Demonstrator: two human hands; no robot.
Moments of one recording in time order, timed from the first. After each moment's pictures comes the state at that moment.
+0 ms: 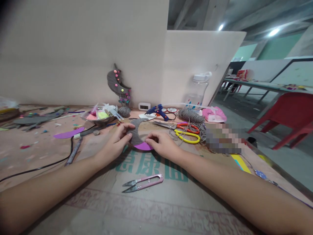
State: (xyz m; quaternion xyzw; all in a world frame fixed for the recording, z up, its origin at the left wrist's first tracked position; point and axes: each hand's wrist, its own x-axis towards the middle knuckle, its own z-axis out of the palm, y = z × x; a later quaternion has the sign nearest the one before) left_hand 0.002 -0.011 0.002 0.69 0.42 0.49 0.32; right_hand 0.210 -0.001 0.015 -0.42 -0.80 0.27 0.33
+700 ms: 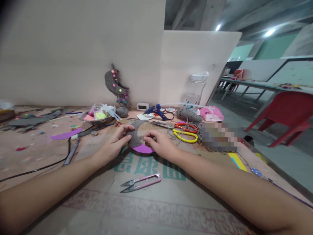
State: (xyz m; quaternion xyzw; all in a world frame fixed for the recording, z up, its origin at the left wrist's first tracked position) left_hand 0.005 -0.013 0.006 0.65 0.38 0.49 0.44; right_hand 0.210 -0.004 0.015 -0.41 -0.79 0.30 0.36
